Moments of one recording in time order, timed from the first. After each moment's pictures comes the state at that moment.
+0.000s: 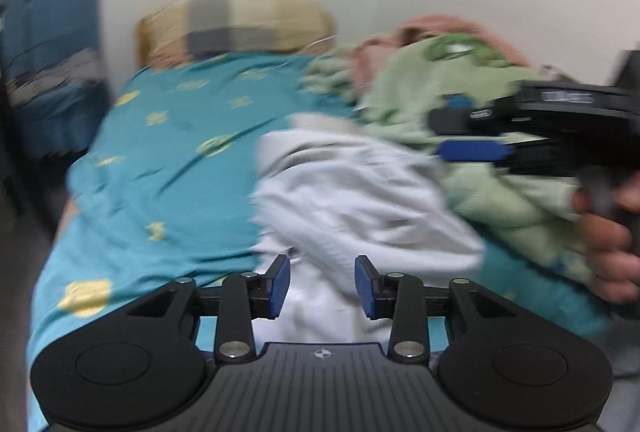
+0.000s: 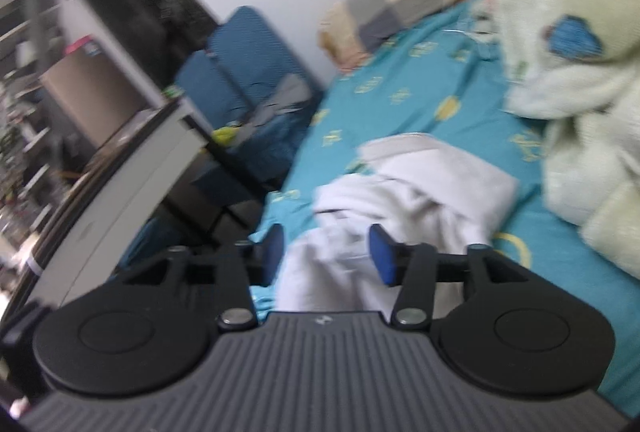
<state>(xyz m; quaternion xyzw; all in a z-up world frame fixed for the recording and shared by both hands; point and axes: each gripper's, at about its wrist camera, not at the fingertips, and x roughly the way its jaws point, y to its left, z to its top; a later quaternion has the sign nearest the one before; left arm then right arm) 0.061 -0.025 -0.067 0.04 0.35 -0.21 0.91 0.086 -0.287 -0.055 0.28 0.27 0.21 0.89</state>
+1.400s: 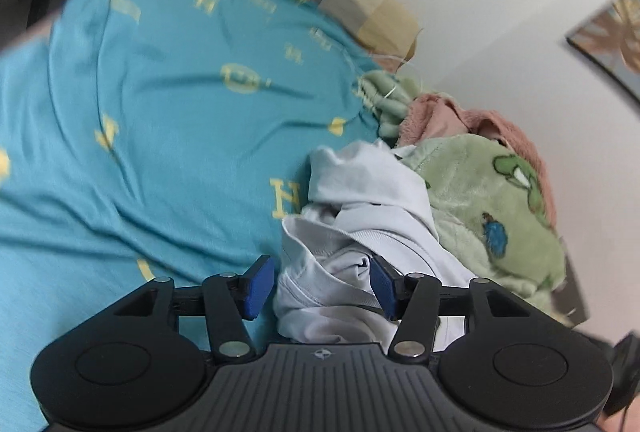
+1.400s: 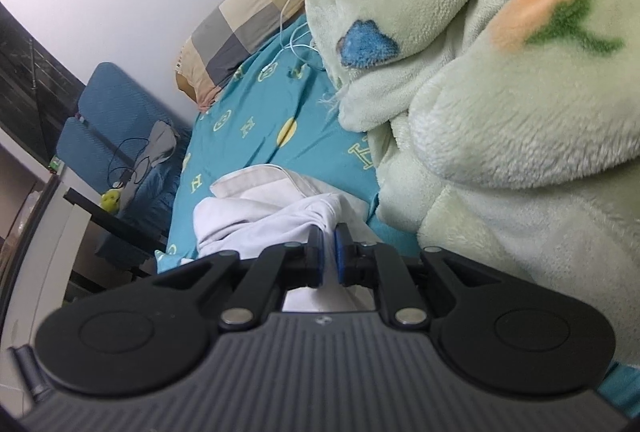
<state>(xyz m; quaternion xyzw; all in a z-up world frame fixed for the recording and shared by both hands) 0.169 0.004 -0.115 -0.32 0.41 -0.19 0.83 0.092 -0.368 -0.084 0.36 0.32 -0.01 0.88</state>
